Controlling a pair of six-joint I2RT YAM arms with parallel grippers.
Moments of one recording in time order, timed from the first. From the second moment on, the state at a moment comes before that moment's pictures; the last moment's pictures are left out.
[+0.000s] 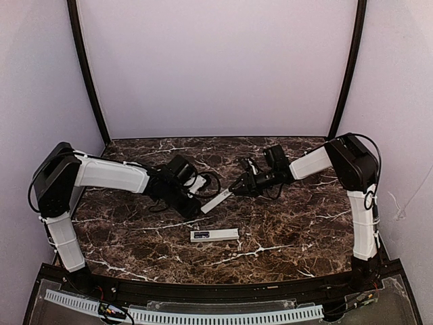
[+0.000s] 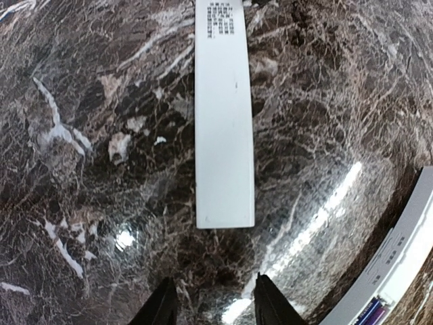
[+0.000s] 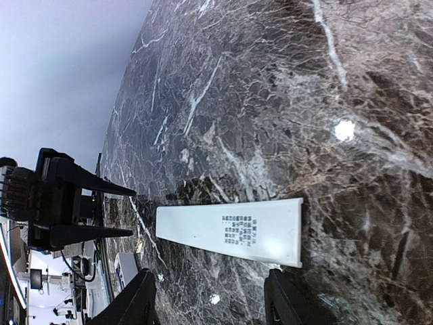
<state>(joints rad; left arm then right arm) -0.79 1.83 1.13 -0.38 0.05 -0.02 0.50 2.20 1.29 0.11 -0.93 0.44</state>
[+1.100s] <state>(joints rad) -0.78 1.97 1.26 -0.37 0.02 -0.01 0.47 2.21 1.36 0.07 -0.94 0.43</state>
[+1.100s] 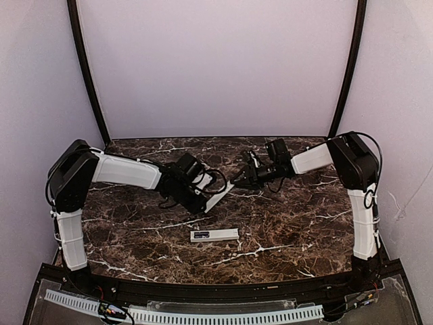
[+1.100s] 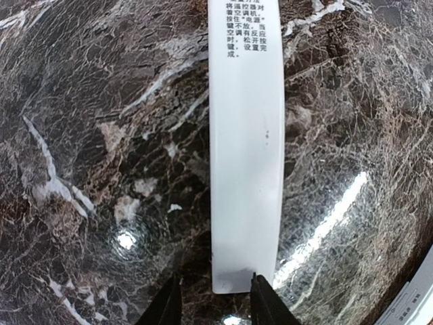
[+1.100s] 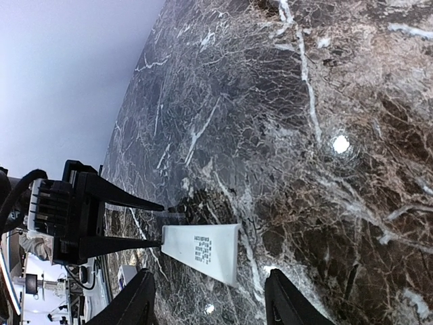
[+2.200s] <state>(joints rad) -0.78 1.96 1.26 -0.39 0.03 0.03 0.46 2.34 1.35 0.40 -1.15 0.67</state>
